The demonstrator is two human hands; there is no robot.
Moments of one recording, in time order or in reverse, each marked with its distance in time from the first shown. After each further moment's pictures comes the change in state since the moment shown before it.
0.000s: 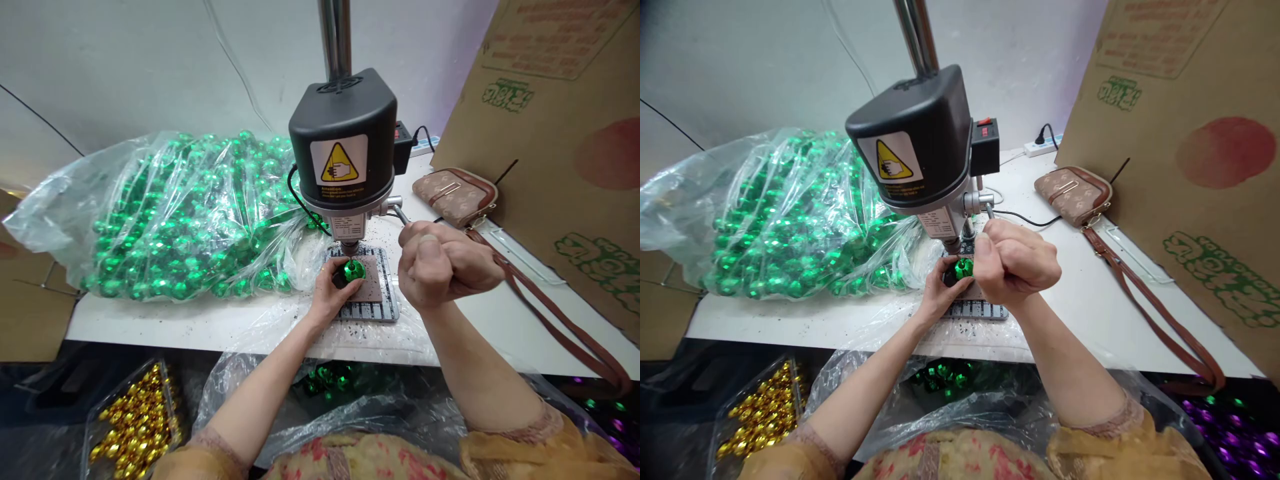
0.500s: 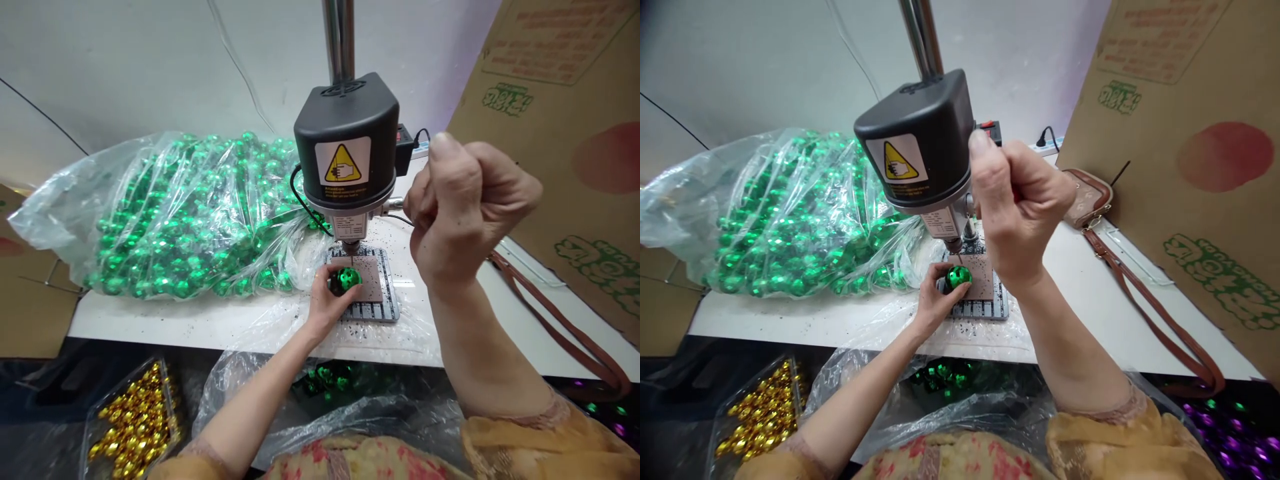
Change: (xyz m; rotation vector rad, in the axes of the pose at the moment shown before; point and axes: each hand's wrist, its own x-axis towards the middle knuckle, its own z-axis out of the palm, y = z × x) left_hand -0.020 0.019 -0.011 0.107 0.093 -0.039; right_hand 0.054 -0.012 0.027 -0.034 0.038 0.377
